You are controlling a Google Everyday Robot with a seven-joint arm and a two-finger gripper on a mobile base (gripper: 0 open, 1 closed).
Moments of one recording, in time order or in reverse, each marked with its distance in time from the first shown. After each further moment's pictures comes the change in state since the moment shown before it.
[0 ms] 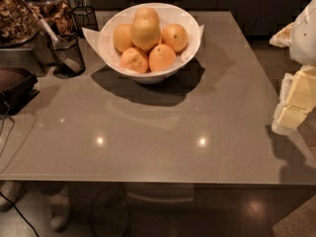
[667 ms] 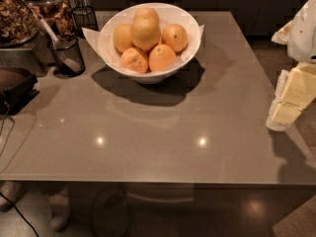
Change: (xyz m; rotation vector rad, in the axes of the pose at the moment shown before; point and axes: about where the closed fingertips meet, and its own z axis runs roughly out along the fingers) arm -0.003 -0.005 -0.001 0.028 0.010 0.044
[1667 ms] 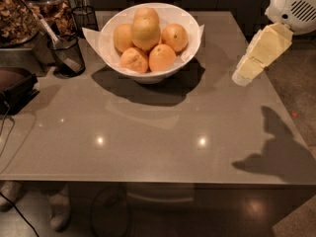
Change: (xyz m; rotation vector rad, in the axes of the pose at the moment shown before) arm -0.045 -0.064 -0.001 0.059 -0.149 0.223
